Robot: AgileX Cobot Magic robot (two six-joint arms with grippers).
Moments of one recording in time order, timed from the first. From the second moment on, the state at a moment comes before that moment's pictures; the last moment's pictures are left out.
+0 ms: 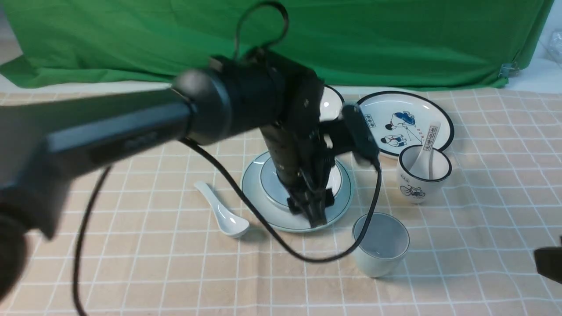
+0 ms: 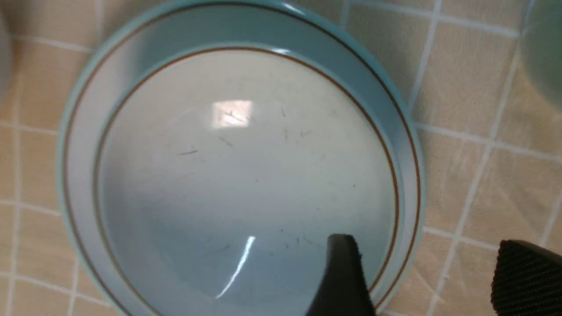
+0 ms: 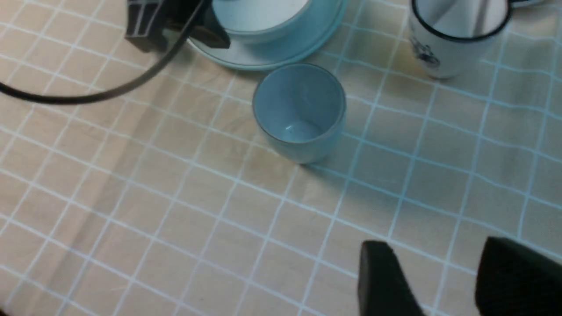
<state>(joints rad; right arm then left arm) 0.26 0.74 -0.79 0.29 0.83 -0.24 -0.70 1.95 -1.61 -0.02 0.94 0.61</state>
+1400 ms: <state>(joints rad) 0.66 1.93 -1.70 0.08 0.87 -0.17 -0.66 0.54 -0.58 -0.25 0.40 0.34</state>
